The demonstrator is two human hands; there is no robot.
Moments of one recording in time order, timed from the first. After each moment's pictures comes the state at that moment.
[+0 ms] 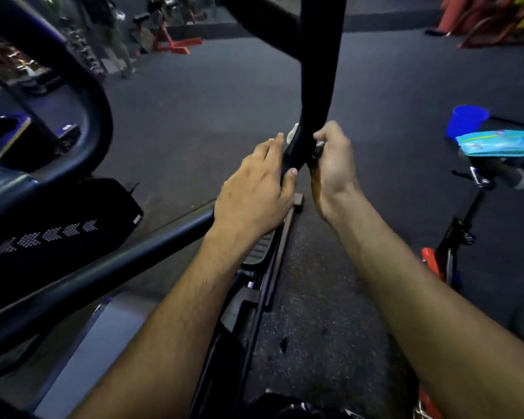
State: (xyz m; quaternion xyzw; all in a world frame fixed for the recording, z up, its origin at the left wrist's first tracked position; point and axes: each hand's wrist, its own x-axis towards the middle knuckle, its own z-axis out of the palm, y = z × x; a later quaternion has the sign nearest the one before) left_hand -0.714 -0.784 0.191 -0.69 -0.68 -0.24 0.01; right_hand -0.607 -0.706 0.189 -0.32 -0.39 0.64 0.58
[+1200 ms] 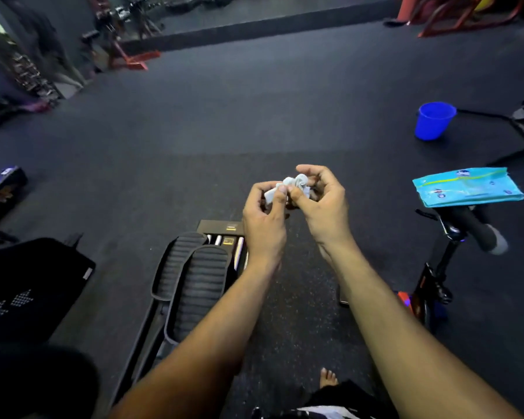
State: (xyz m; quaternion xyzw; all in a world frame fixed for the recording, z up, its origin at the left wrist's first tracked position) left_hand -0.541 -0.436 0.088 -0.43 -0.53 -0.66 -0.33; right_hand -0.443 -0.407 0.095 -0.42 -0.49 0.47 0.60
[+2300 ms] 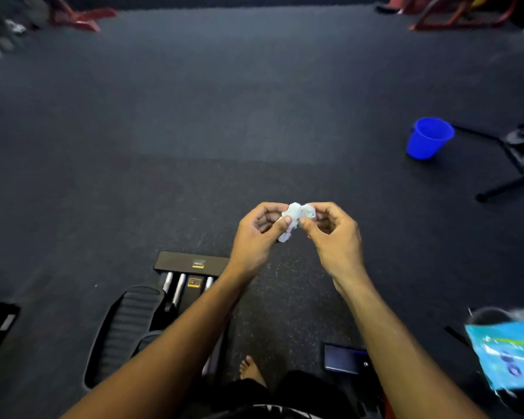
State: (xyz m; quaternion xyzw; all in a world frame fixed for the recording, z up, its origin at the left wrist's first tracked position) left_hand -0.607 -0.038 0.032 -0.46 -0.49 -0.53 -0.51; right_hand -0.450 -0.031 0.043 -0.56 -0.53 0.40 0.50
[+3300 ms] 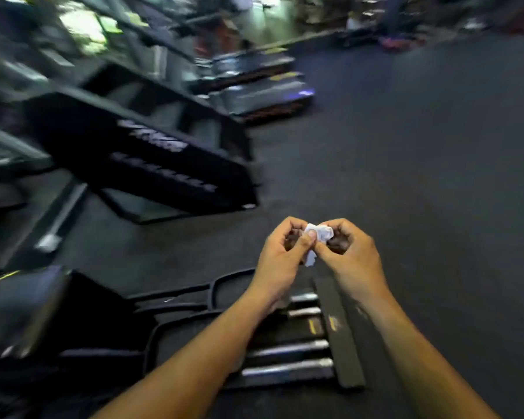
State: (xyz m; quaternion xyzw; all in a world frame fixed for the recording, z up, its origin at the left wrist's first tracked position) left_hand -0.811 0.058 0.098 -0.11 -0.72 -0.69 -0.05; right_hand -0.781 0.197 0.101 -0.05 -0.76 0.63 0.13
